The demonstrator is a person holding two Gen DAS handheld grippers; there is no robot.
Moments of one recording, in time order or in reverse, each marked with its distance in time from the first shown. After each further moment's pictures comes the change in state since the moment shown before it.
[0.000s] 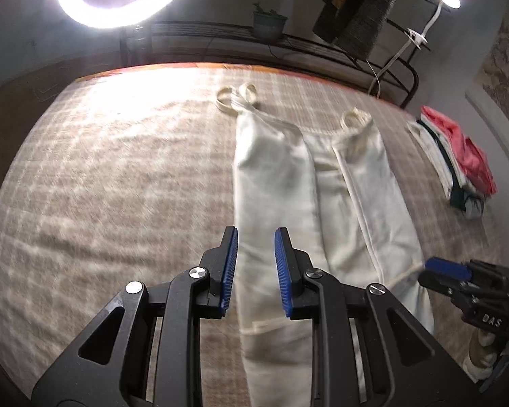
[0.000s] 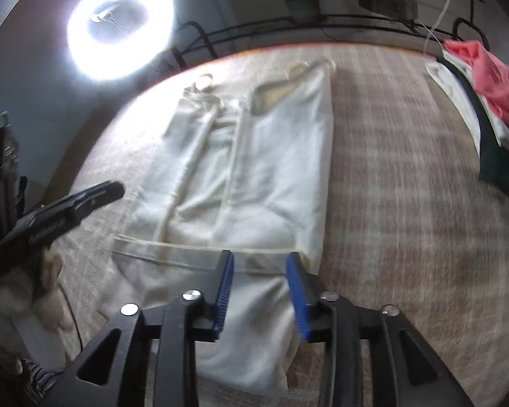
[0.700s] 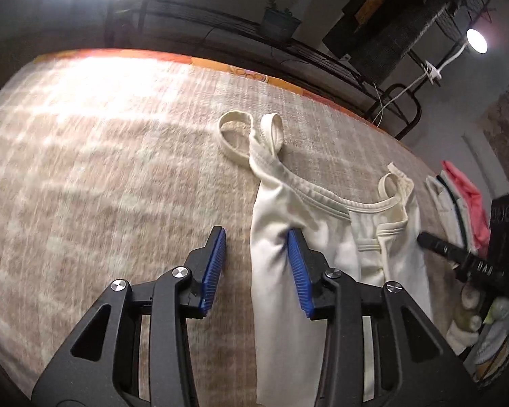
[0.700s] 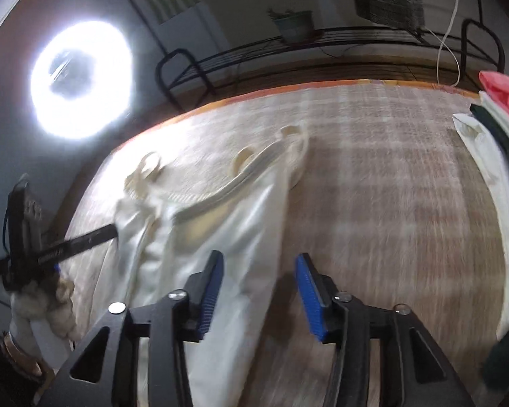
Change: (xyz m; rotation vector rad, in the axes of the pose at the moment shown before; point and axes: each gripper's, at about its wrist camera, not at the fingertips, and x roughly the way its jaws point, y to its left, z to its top) left arm 0.104 0.033 0.074 -0.090 0.011 -0.121; right arm 0.066 -0.082 0.127 0.057 -0.073 0.074
